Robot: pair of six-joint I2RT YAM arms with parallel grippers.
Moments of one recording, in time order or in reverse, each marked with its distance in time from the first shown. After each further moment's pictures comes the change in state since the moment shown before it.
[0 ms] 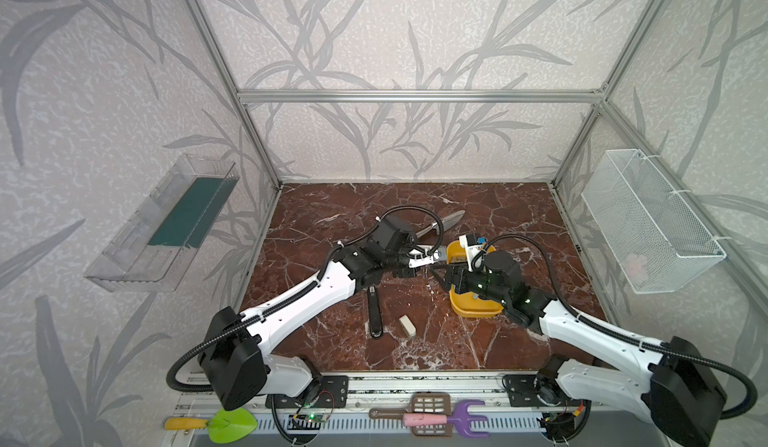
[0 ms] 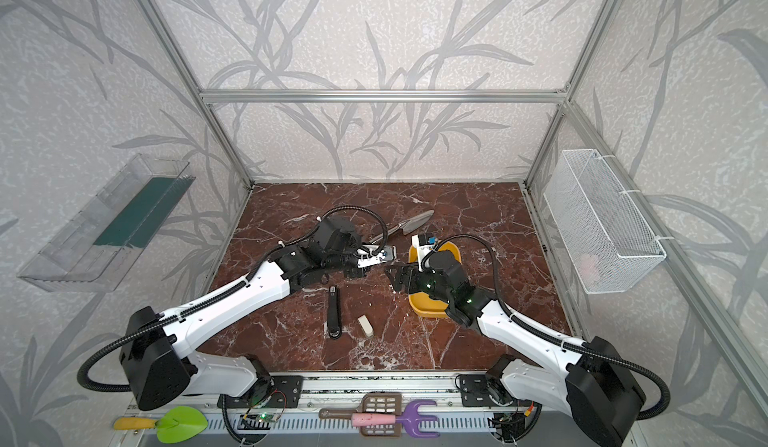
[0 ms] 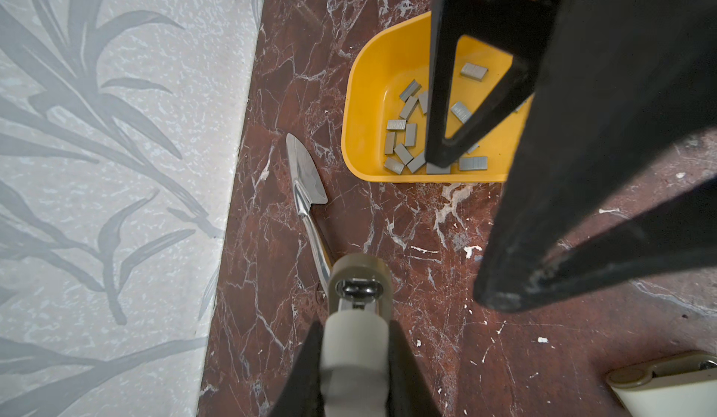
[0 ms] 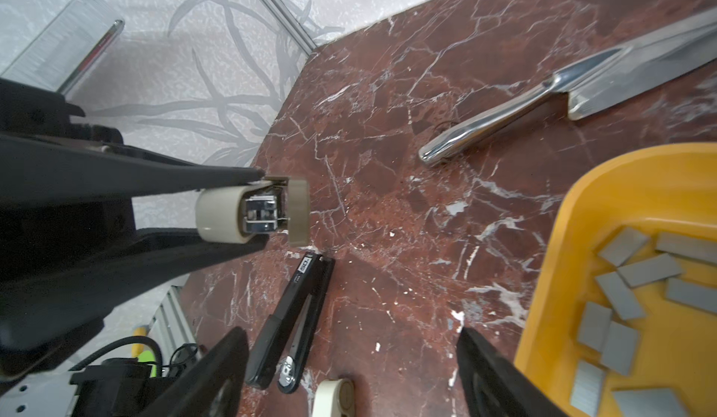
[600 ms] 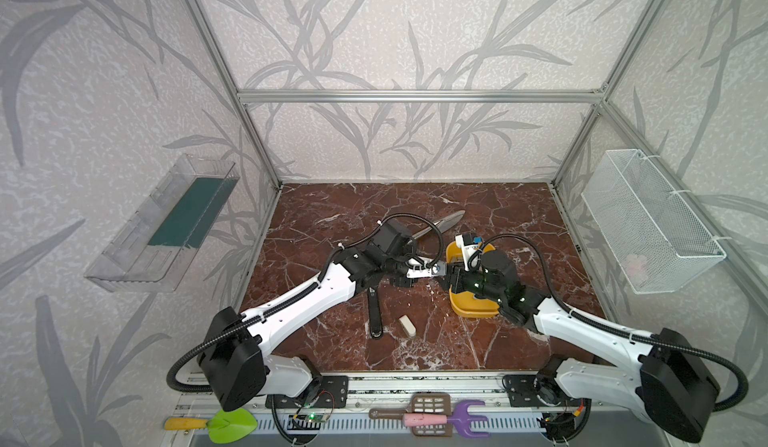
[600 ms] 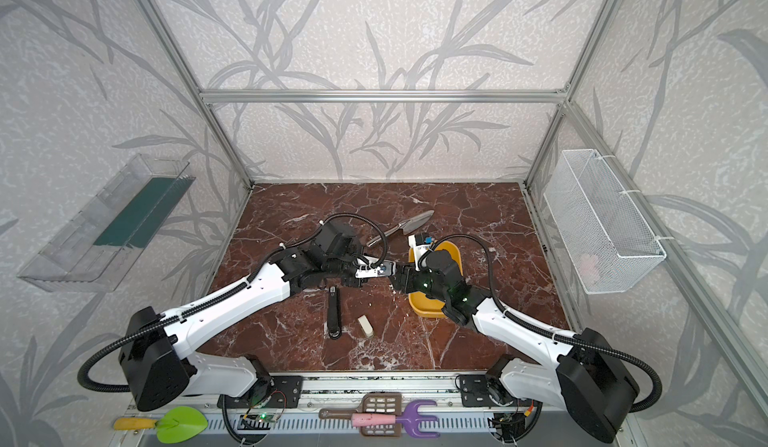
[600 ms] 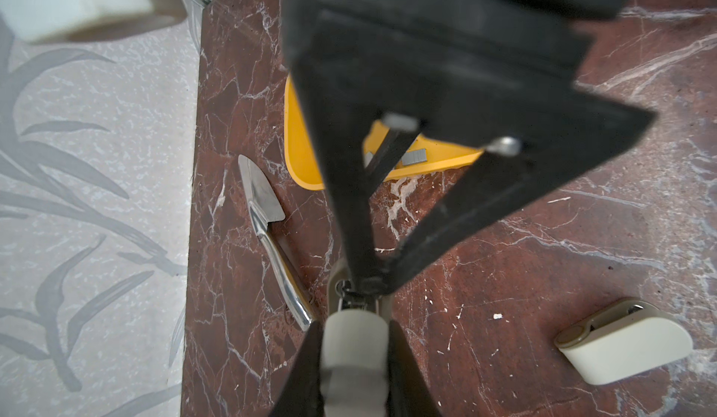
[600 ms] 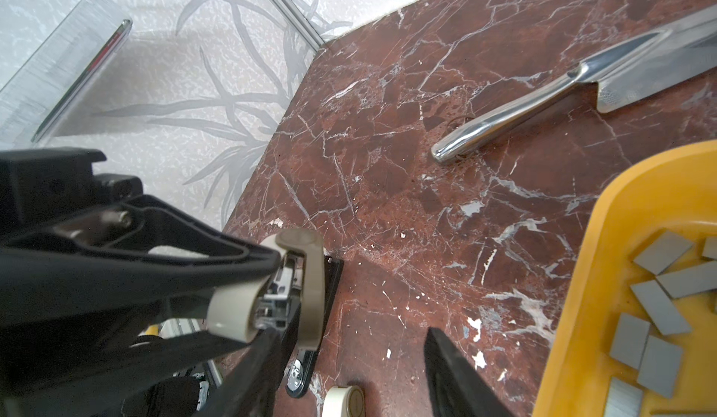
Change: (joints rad) left arm -0.011 -0.011 -0.033 -0.071 0.109 0.106; right arm 0.002 0.030 0.000 0.042 -0.009 0.008
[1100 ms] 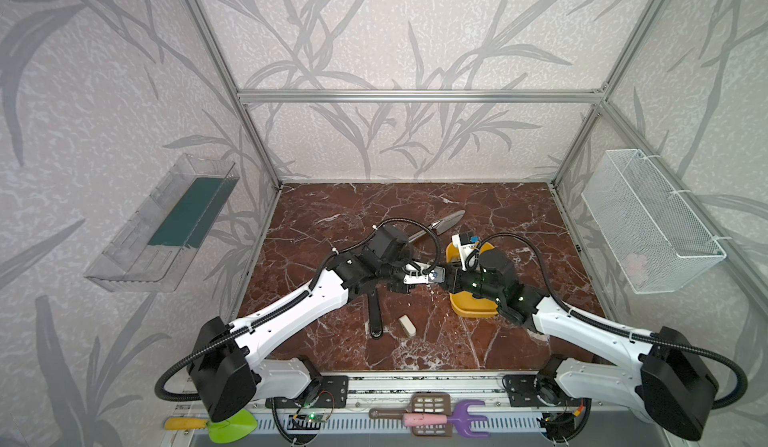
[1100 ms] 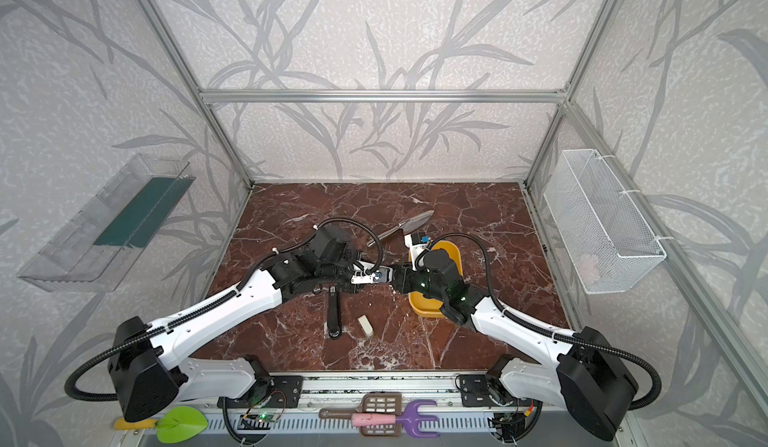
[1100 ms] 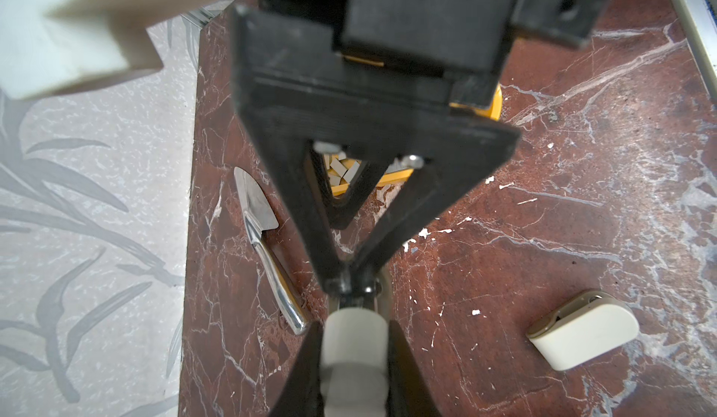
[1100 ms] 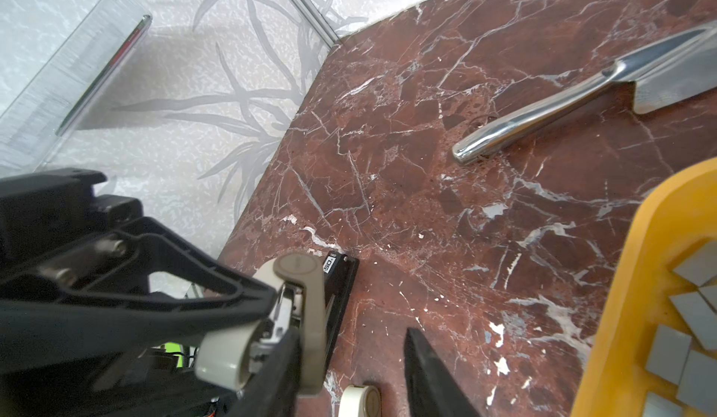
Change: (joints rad) left arm -0.013 -0.076 -0.029 -0.013 0.025 -0.011; right arm 0.008 0.021 0.024 -0.014 0.011 0.003
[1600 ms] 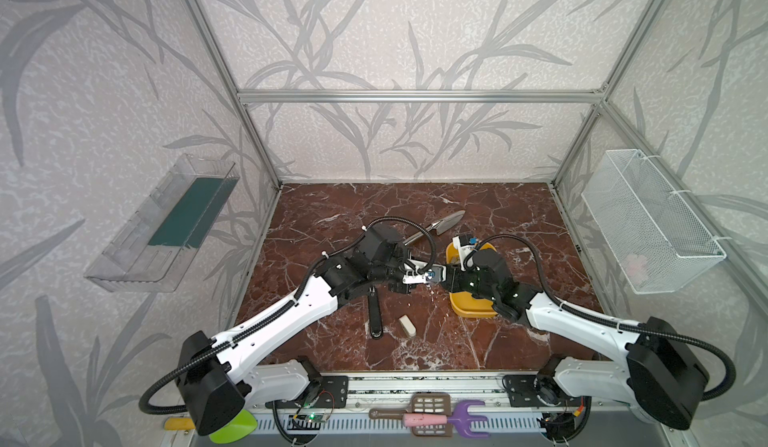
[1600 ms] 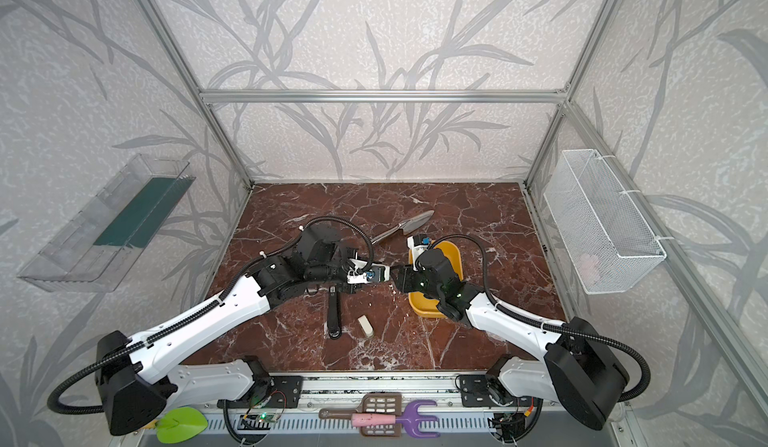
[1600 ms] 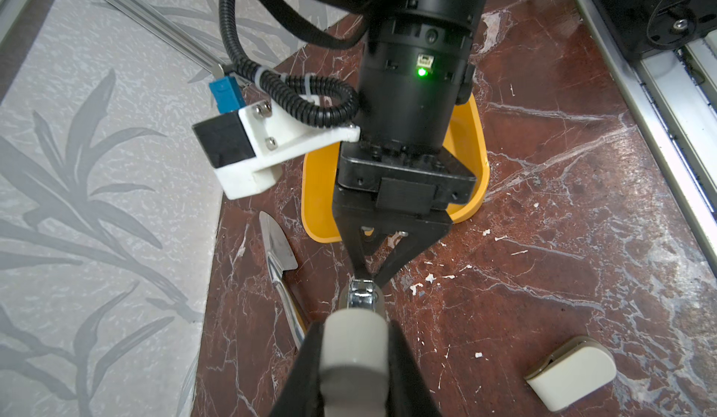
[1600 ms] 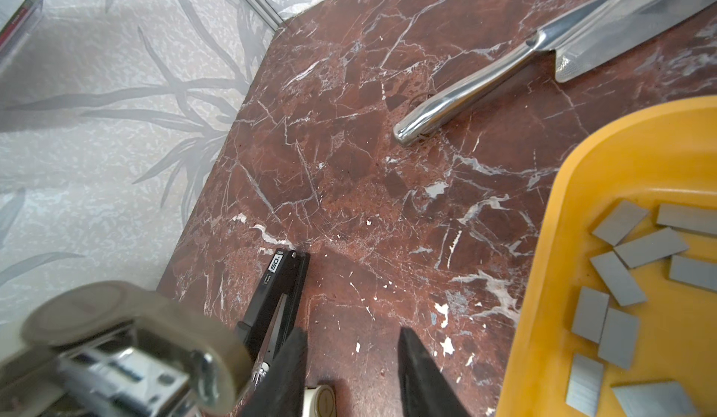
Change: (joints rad) left arm -0.006 -0.071 -0.003 0.053 0.090 -0.036; right arm -0.004 0.061 0.008 -0.047 0.045 0.002
